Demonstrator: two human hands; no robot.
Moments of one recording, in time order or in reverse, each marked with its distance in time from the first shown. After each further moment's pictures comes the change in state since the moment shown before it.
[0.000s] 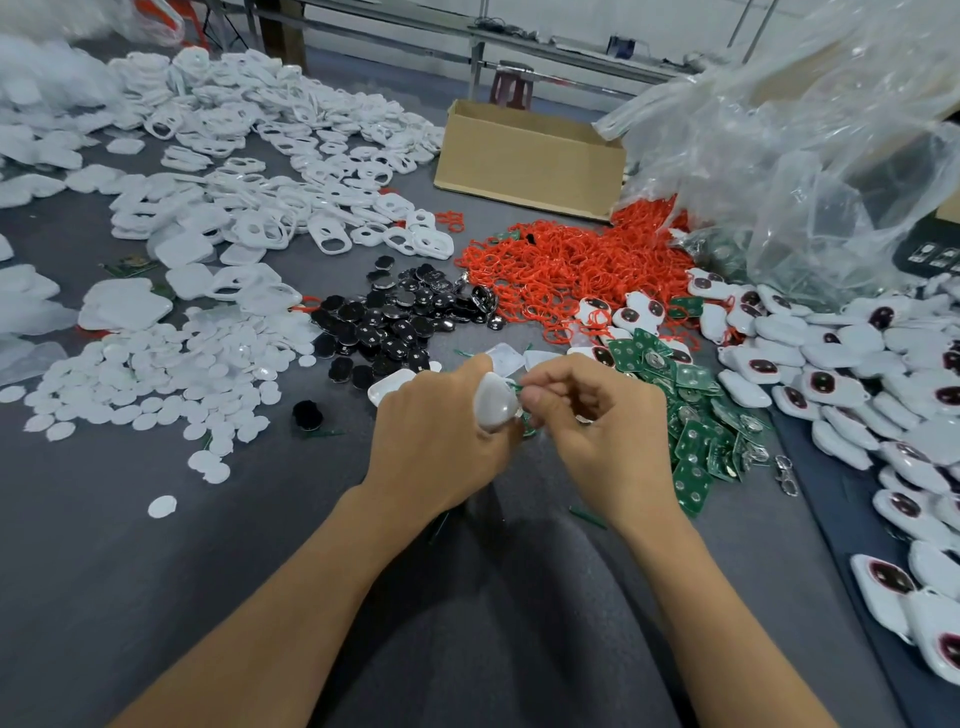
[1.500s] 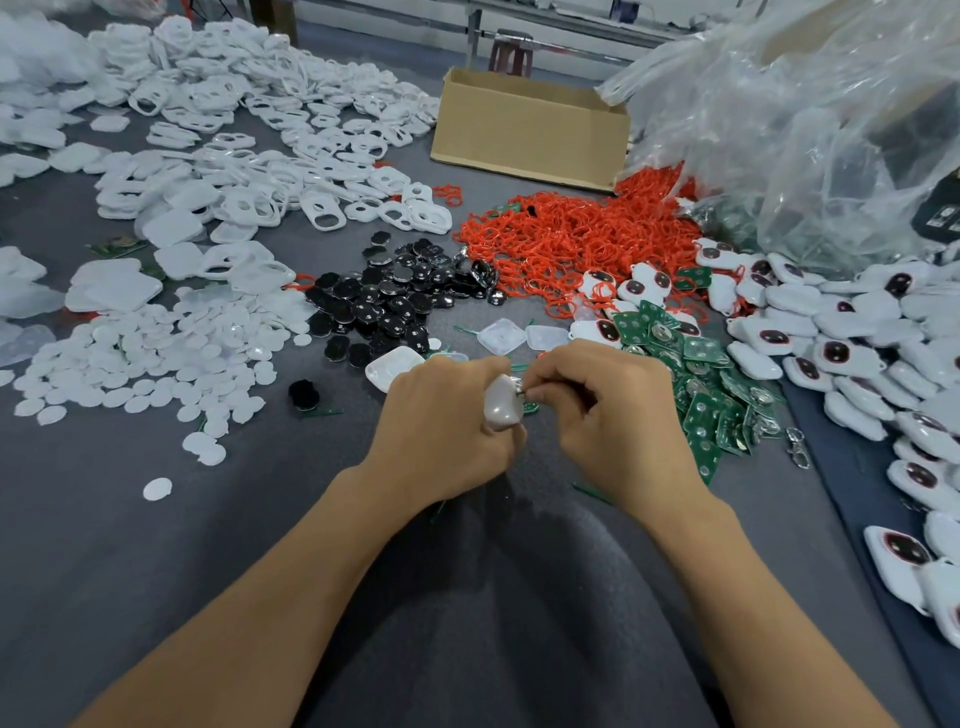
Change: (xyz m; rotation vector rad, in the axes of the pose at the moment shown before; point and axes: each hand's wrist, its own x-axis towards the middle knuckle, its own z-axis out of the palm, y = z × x) left_hand -0.003 0.001 -0.004 -0.065 -0.180 0.057; right_hand -0.002 -0.002 -0.010 -0.370 -0.082 -0.298
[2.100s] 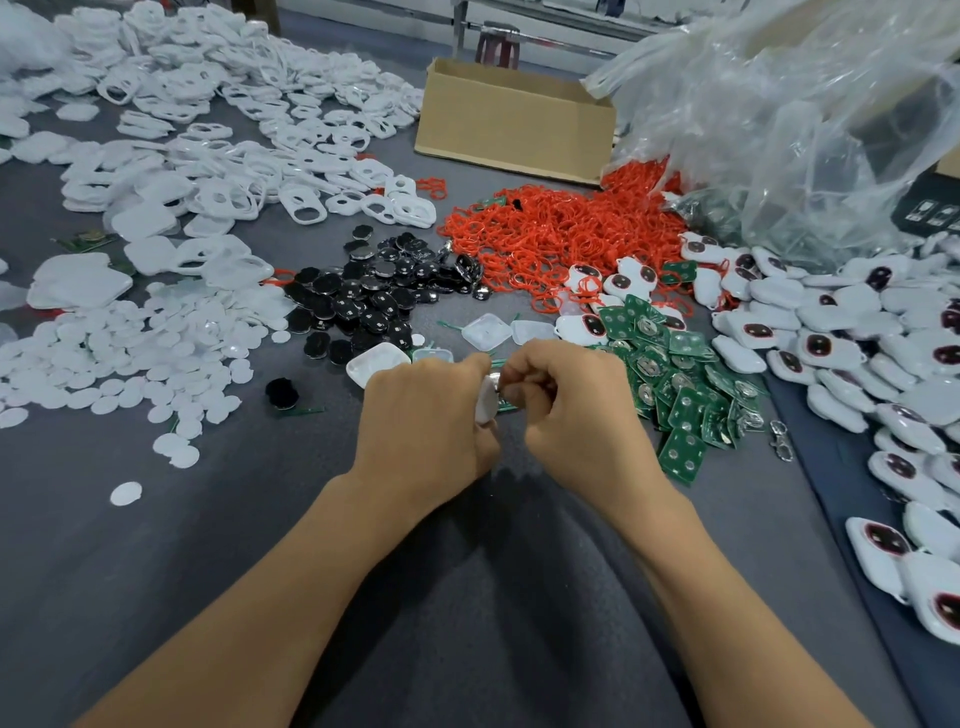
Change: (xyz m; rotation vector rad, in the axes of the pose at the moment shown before) left_hand -0.001 0.006 0.004 0.370 0.123 -0.037; right_hand 0.003 -0.002 0.011 0.078 -0.075 0.215
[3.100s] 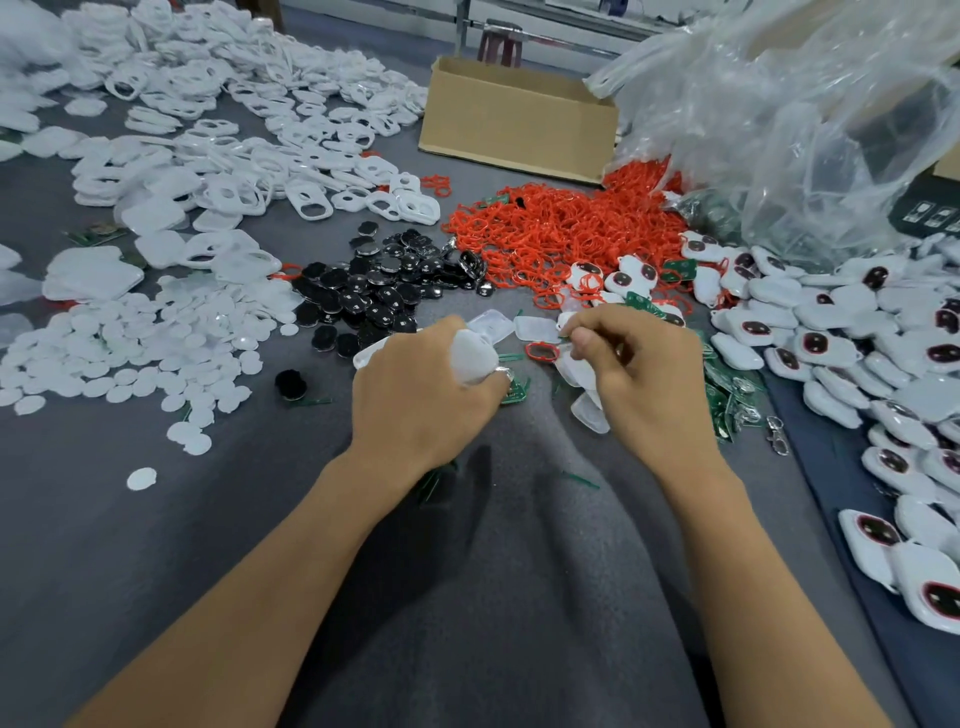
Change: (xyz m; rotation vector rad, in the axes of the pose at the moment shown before) left_hand 0.008 -0.004 -0.002 -0.326 -0.023 -0.323; right_hand 0.006 0.030 -0.028 -0.028 0.163 -0.028
